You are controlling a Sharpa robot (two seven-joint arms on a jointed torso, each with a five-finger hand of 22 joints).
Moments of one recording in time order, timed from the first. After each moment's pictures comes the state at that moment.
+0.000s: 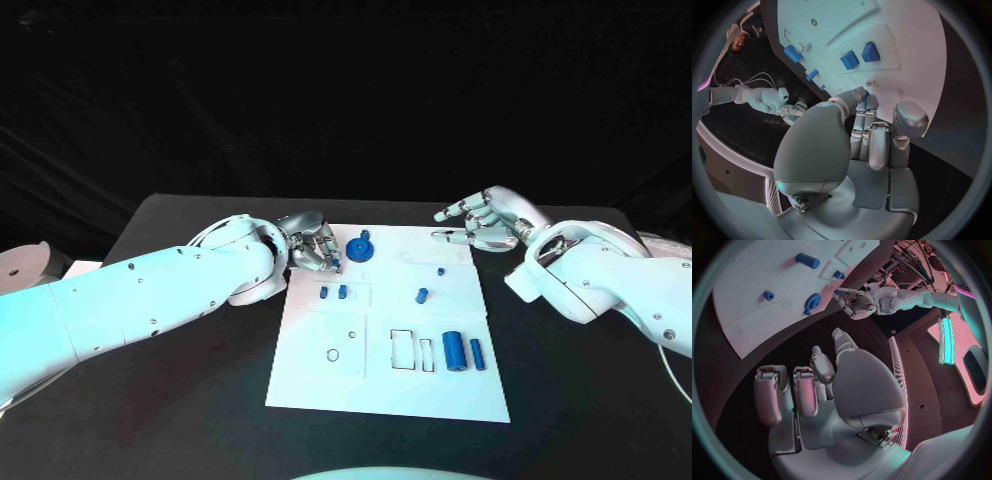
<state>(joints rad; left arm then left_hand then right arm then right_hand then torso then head) 1.18 -0.67 0.00 1.37 -1.24 -0.17 -0.20 1.42 -0.18 0.53 0.02 0.17 1.13 0.13 0.16 0.10 1.23 0.06 0.17 0.07 1.47 -0.03 1.43 1.25 0.12 1.46 0.07 1.03 1.10 1.18 -0.95 0.02 1.57 -0.98 -0.40 0.02 1.35 -0.05 -0.01 0.15 0.34 0.99 0.14 0.07 0.07 1.38 0.05 1.11 1.28 1.46 -0.02 1.52 1.31 0.02 1.47 0.09 1.51 1.31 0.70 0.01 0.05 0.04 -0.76</state>
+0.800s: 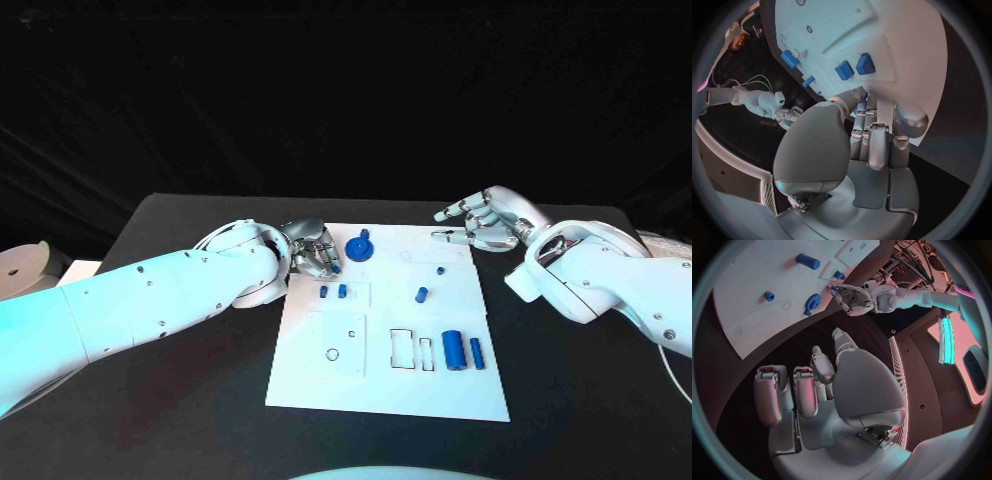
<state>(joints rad) 1.17 -0.65 0.00 1.34 -1.25 -0.14 -0.22 1.41 -0.19 0.53 0.02 0.17 1.13 0.13 0.15 0.10 1.23 0.06 0.16 0.07 1.47 -0.03 1.43 1.25 0.12 1.46 0.07 1.03 1.11 1.18 -0.95 0.02 1.58 -0.98 -0.40 0.02 1.35 -0.05 -0.01 0.15 0.34 0.99 0.14 0.07 0.07 1.38 0.05 1.11 1.28 1.46 -0.02 1.52 1.31 0.02 1.47 0.09 1.51 1.31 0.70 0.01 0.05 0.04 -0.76</state>
